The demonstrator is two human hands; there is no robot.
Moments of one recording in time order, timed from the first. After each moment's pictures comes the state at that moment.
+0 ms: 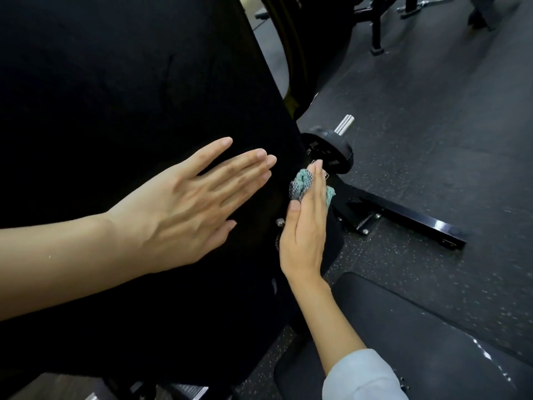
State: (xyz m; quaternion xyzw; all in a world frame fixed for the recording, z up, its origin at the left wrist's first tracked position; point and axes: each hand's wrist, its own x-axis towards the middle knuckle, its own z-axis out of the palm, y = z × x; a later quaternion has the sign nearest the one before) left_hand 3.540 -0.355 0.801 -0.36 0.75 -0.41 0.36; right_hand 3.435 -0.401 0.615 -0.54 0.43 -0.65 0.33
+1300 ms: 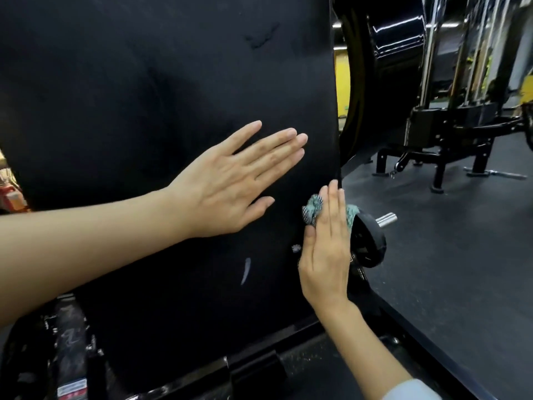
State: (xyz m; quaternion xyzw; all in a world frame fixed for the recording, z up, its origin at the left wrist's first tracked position) left_hand 3.517 -0.337 0.688 -0.49 0.65 -0.55 0.16; right_hand 3.406 -0.452 0.526 -0.73 0.20 -0.65 0.13
